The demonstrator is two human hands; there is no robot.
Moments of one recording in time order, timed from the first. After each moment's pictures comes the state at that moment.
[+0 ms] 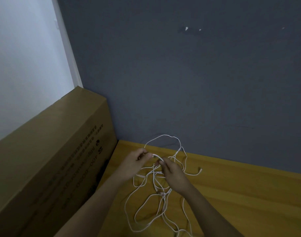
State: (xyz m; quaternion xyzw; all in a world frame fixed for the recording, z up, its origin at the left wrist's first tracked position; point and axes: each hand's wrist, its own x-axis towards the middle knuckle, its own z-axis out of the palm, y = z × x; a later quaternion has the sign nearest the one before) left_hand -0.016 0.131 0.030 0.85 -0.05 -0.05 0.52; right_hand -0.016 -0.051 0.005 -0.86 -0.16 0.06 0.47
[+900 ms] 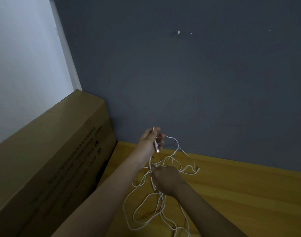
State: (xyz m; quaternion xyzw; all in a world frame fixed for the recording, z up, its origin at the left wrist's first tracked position) left_hand -0.004 0.067 0.097 0.54 0.03 -0.05 0.84; right_hand -0.030 -0.043 0.020 -0.95 -0.32 0.03 0.02
